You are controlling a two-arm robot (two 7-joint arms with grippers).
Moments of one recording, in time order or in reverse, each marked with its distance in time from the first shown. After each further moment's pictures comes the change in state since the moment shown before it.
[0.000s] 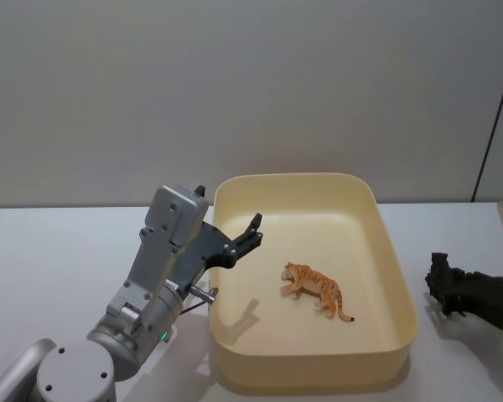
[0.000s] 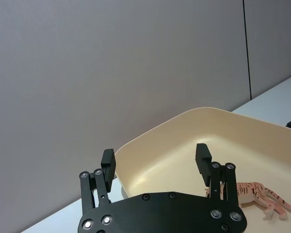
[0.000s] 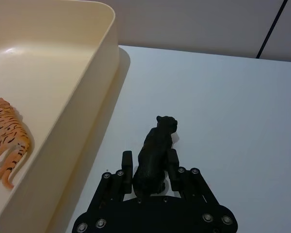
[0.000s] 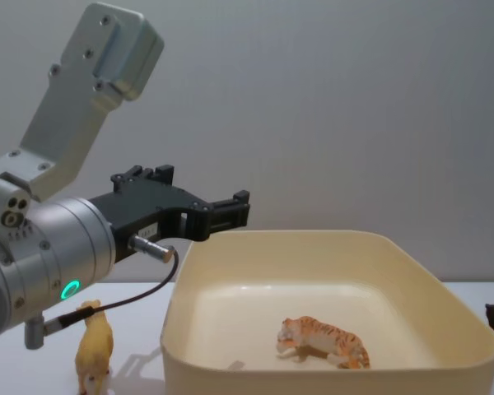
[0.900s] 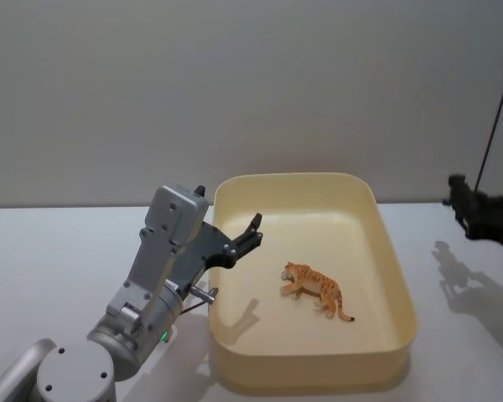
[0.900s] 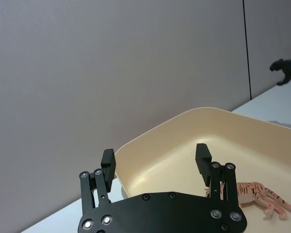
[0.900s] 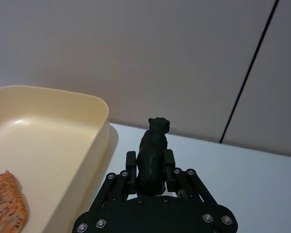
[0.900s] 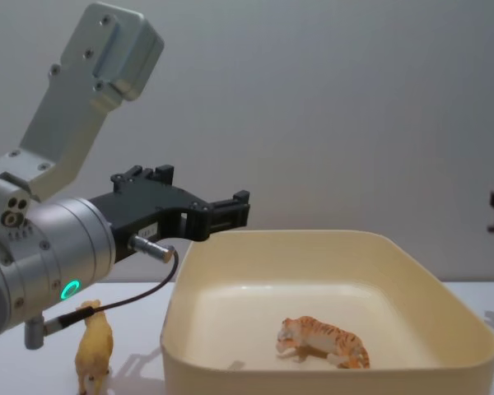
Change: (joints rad) left arm 0.000 0.000 0.000 0.000 0.000 0.000 0.000; right arm 0.083 0.031 0.044 -0.035 -0.022 -0.102 0.035
